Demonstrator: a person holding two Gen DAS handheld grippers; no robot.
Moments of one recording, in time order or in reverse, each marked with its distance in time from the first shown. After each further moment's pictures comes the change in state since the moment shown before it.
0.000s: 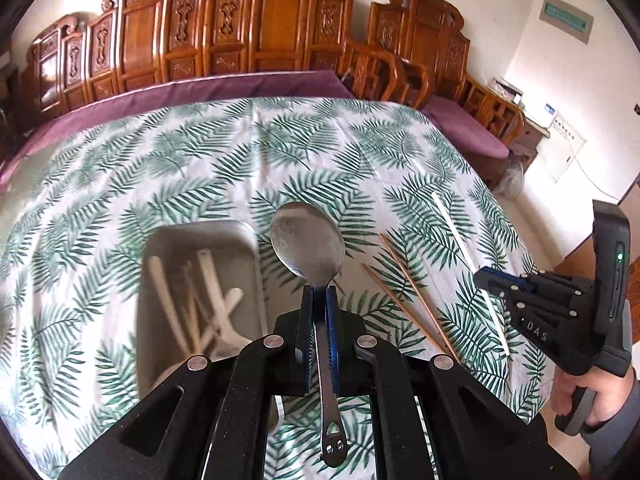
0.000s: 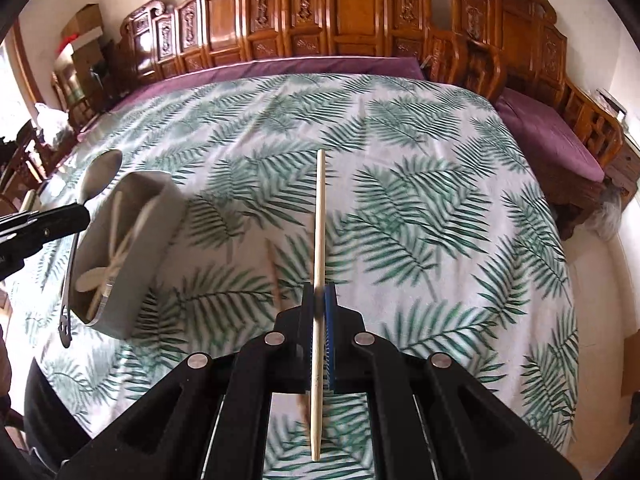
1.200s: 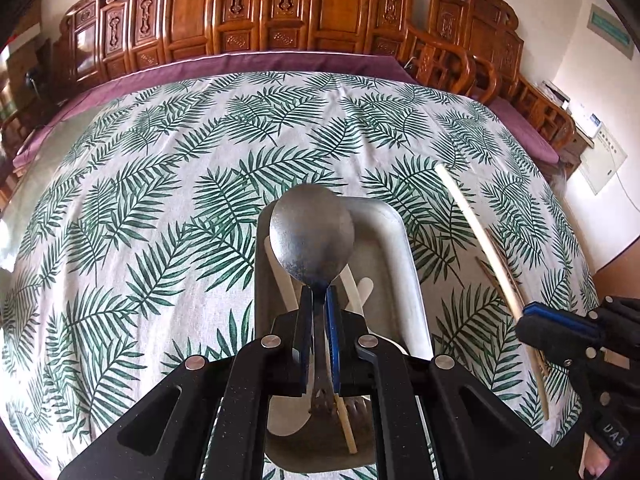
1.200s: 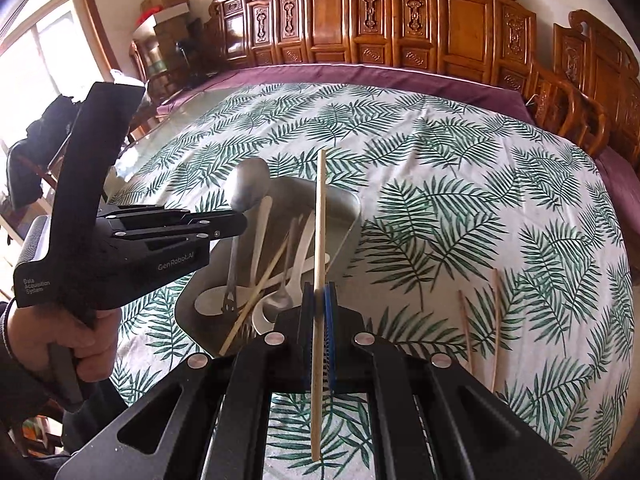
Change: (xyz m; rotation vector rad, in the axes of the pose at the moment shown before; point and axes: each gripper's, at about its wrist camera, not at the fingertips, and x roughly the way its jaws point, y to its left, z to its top) left arm 0.027 0.102 -0.007 -0.077 0.060 0.119; right arm 0.000 0.154 0.031 -0.174 0.001 0.222
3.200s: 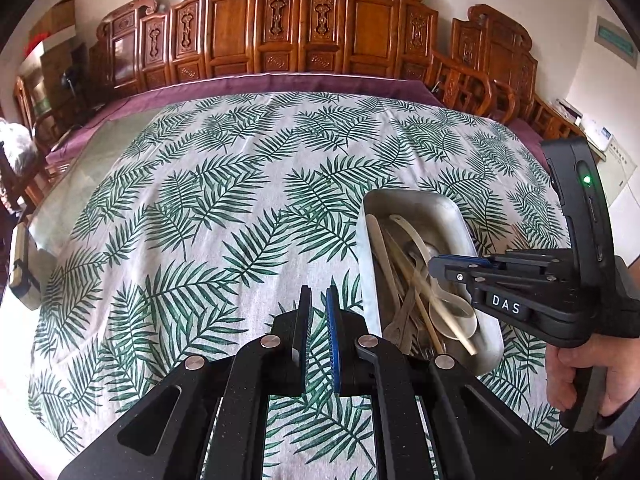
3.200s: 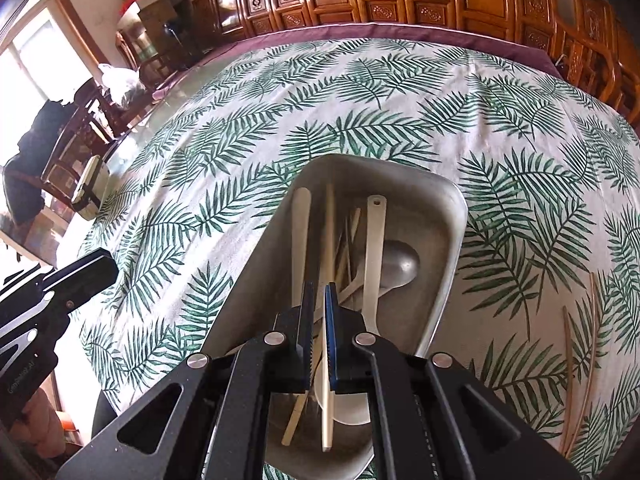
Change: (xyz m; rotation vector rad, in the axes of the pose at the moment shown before) left arm -0.061 0.069 -0.043 -0.019 -0.085 0.079; right arm 0.099 0.043 0.032 0.074 0.122 0.060
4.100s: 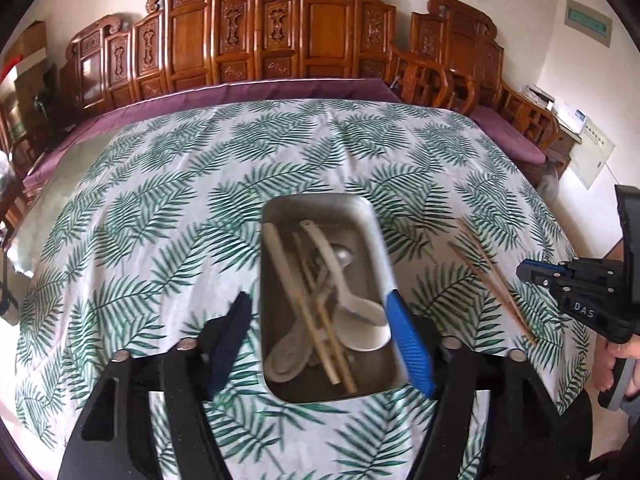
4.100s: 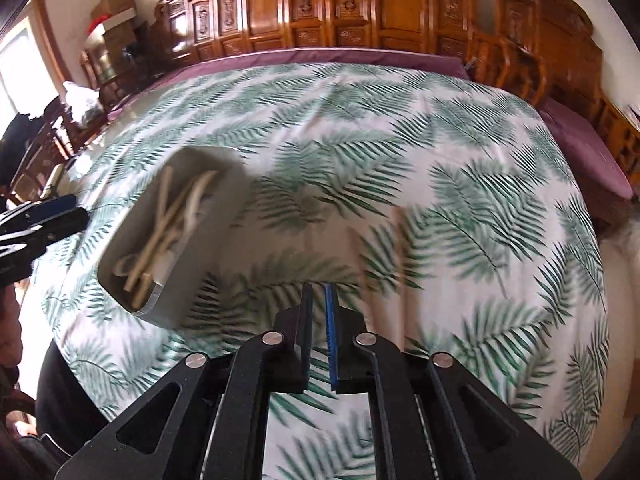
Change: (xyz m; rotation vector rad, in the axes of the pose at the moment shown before) left arm 0.000 -0.090 0.003 0.072 -0.017 -0.071; right arm -0.111 -0.139 -0.090 0.055 -0.088 -0.197
